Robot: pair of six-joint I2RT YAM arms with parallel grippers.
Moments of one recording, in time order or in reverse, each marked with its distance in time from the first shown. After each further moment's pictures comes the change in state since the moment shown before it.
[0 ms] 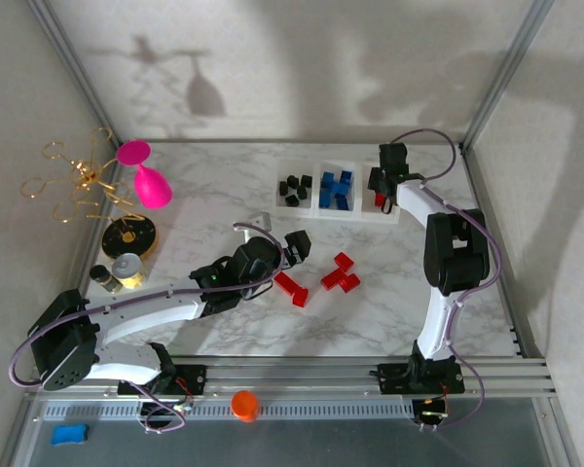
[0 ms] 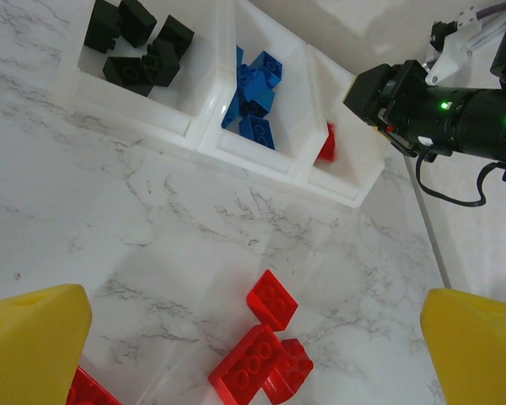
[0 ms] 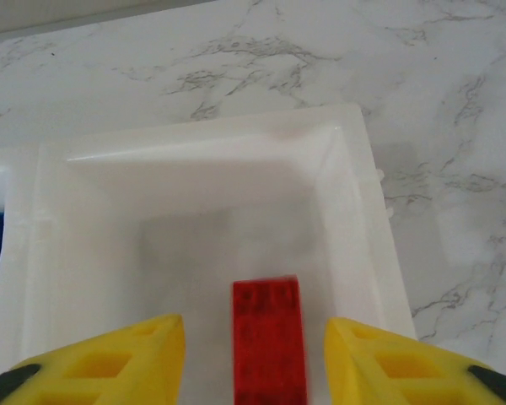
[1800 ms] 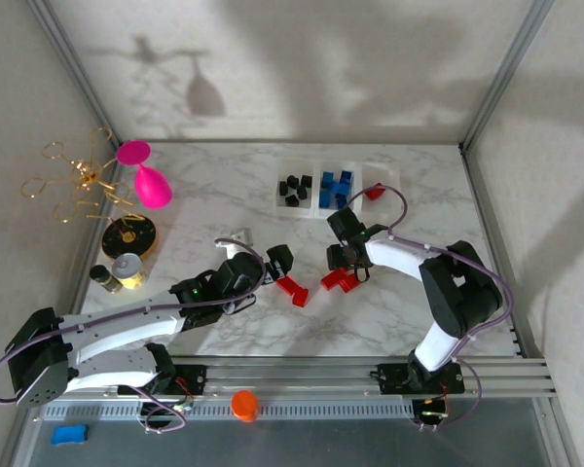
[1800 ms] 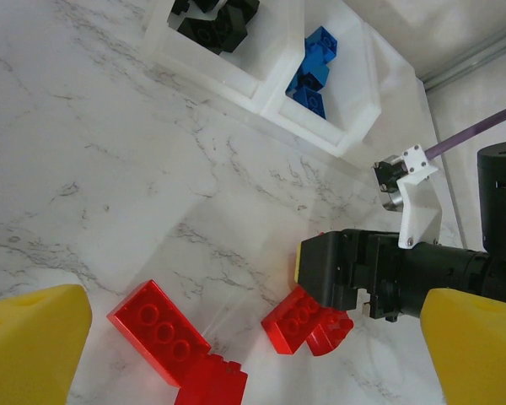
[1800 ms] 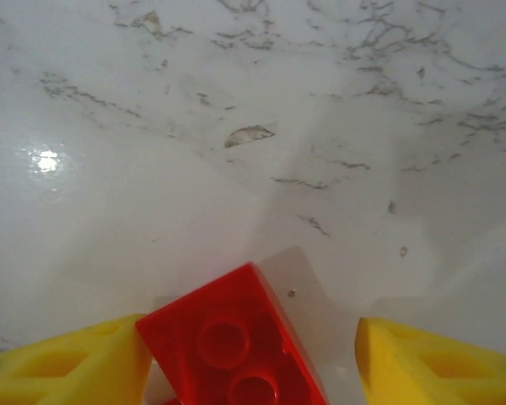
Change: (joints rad) left arm -0.019 -0.169 -0.127 -0.137 -0.024 -0.107; right arm 0.399 -0.291 -0.486 -0.229 -0.046 0.119
